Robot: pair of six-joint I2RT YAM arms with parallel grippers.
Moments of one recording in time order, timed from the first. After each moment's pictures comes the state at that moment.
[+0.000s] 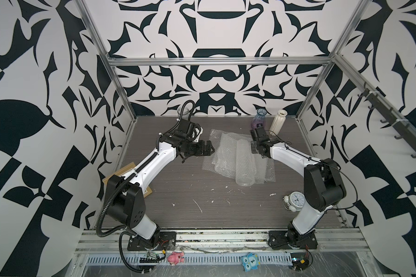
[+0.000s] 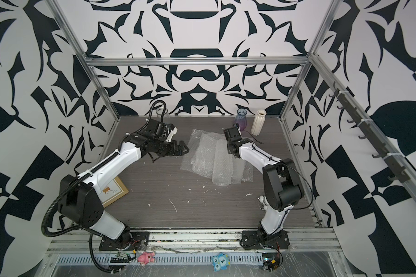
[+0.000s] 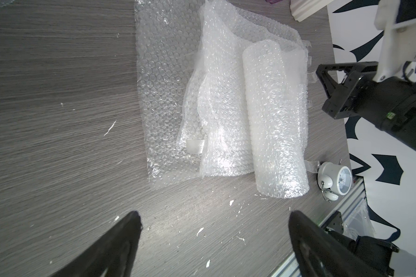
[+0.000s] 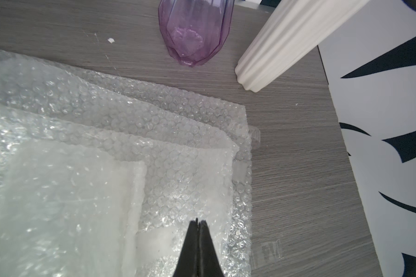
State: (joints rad) left arm -0.47 1.58 1.35 -0.70 0.37 -0.39; right arm 0.35 1.74 1.20 -0.42 0.47 0.24
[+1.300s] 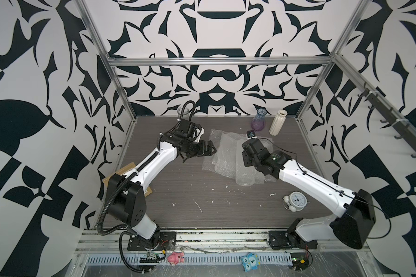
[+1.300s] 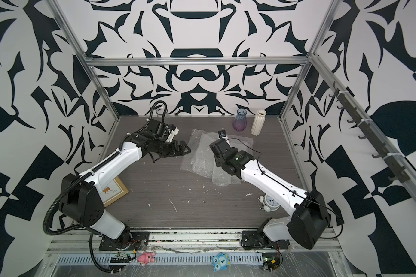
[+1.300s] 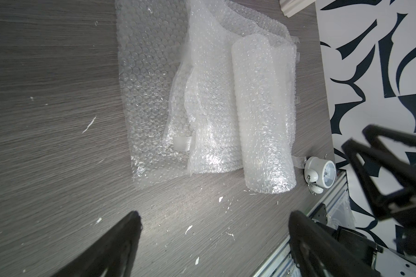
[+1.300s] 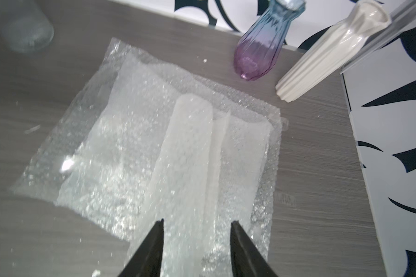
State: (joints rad) left arm -0.47 1.59 1.35 -0.69 0.43 -0.41; right arm 0.71 1.35 1.12 -0.71 0.51 0.38
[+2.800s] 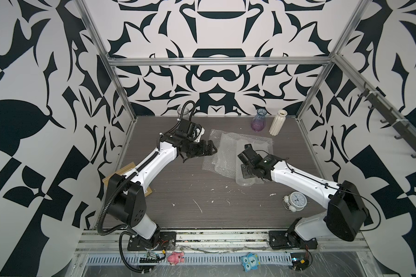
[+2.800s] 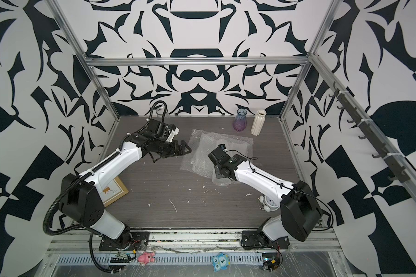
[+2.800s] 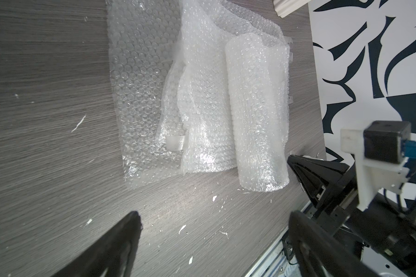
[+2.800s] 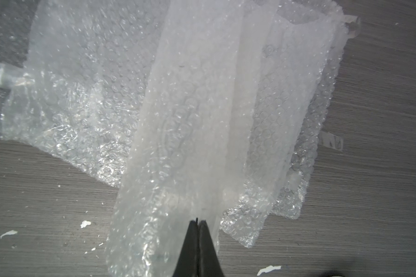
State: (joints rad) left arm -0.47 1.59 1.35 -0.69 0.46 -0.43; right arm 0.68 1.44 1.03 -0.75 0.36 0.49
